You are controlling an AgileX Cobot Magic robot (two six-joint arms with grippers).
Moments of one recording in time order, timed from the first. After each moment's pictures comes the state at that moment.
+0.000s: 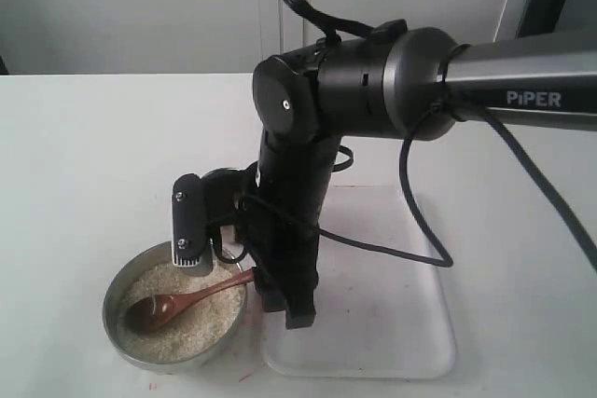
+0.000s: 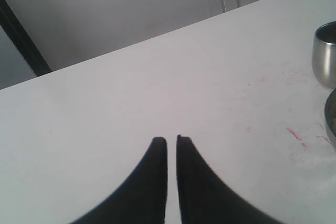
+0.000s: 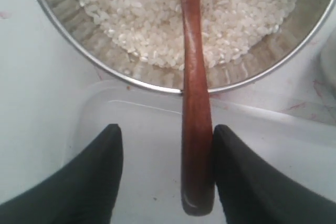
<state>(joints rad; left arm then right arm) 0.04 0.00 0.01 0.02 0.03 0.16 0.66 1.91 -1.40 0.14 0.99 -1.06</state>
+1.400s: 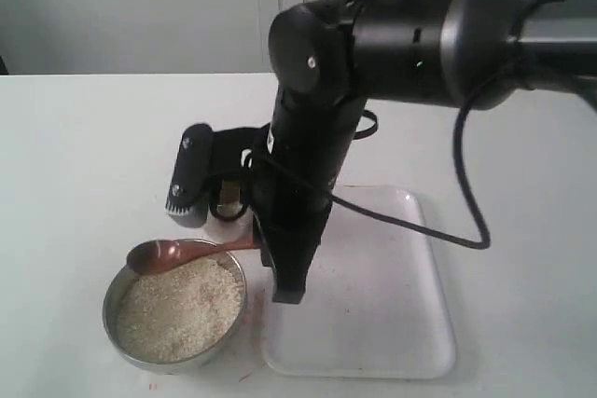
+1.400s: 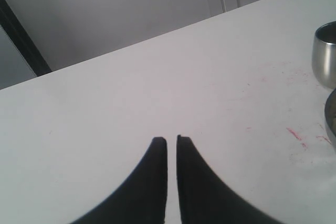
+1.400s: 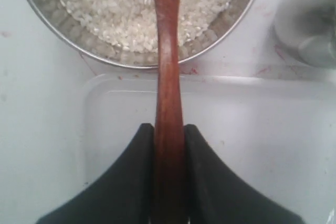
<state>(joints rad) 0.04 0.00 0.01 0.02 0.03 0.16 0.66 1.80 -1.40 0.10 1.02 -0.83</state>
